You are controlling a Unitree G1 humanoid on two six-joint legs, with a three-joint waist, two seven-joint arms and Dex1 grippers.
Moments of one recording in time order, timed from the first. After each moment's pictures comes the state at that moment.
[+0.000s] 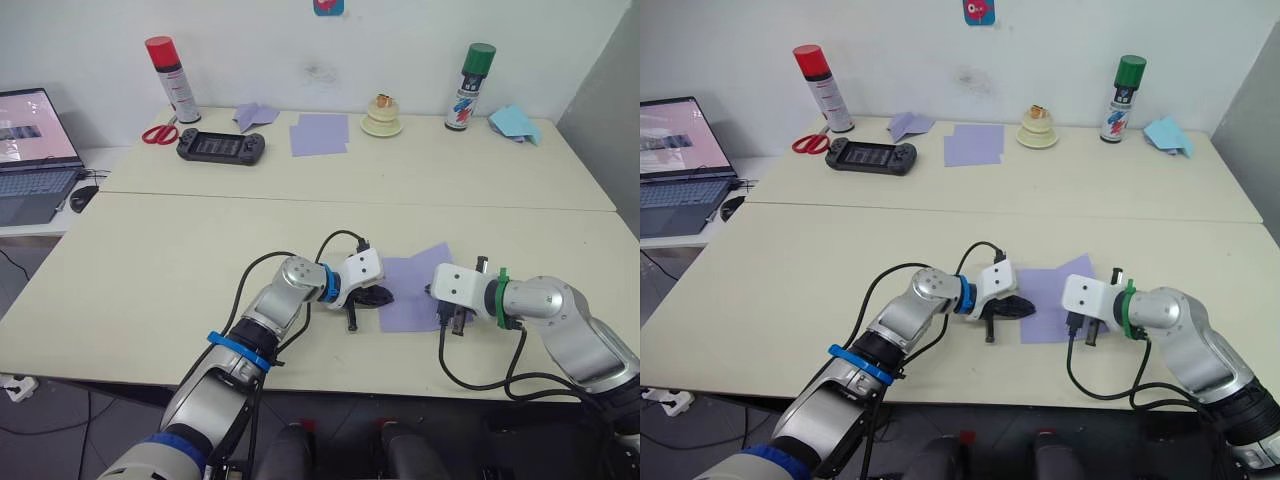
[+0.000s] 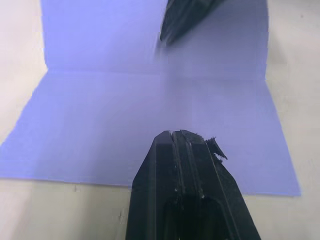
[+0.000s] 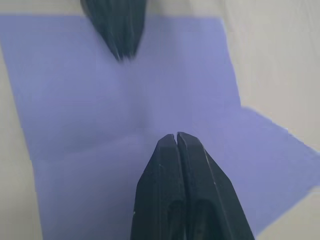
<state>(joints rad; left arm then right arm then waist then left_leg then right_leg) -0.71 0.21 -0.41 0.45 0.02 0.21 -1.06 -0.32 -0.84 0.29 -0.26 -0.14 0.41 0.84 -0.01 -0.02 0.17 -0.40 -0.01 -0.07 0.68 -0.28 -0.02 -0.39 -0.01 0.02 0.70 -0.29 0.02</state>
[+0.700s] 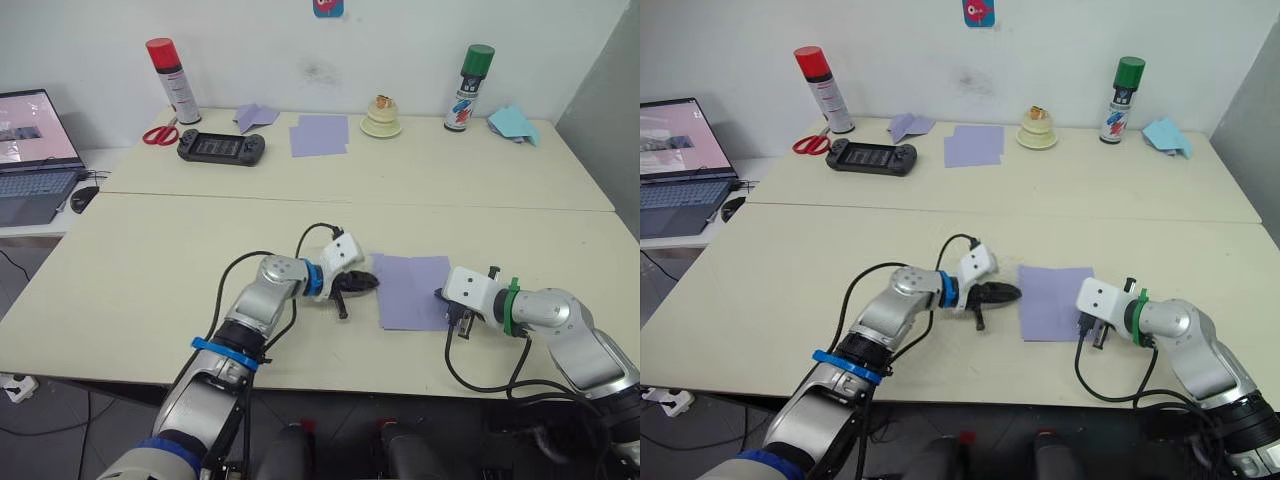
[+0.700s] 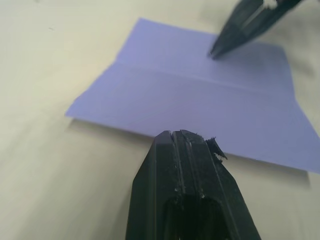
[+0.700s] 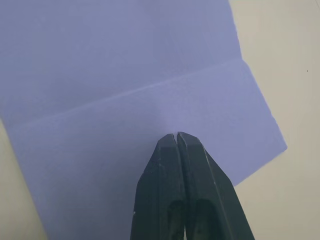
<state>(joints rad) -0.67 0.24 -0.26 0.38 -0.09 0.32 -1.02 -0.25 -0.79 0.21 -0.17 -0.12 0.34 0.81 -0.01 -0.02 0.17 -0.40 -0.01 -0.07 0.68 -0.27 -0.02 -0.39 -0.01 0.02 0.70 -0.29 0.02</state>
